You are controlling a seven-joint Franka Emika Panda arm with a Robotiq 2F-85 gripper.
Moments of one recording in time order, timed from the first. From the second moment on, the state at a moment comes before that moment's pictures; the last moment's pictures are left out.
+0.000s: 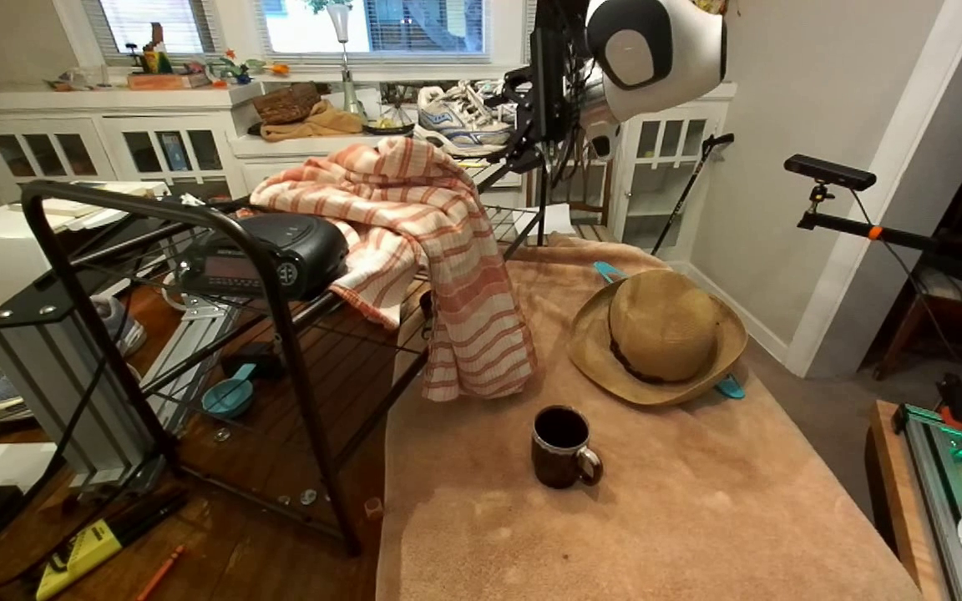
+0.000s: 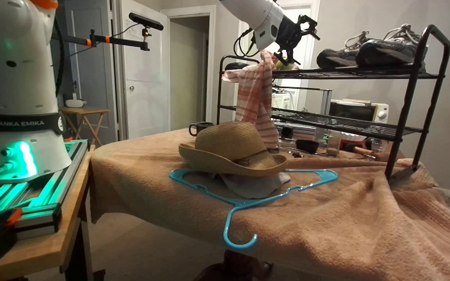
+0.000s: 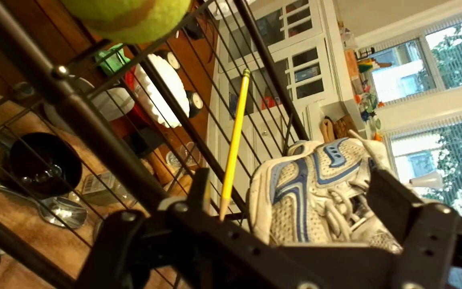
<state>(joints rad) 0.11 0.27 -0.22 -1.75 2.41 3.02 -0.43</state>
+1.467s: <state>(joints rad) -0.02 -0.15 -0.08 -2.40 0.97 2.78 0.10</state>
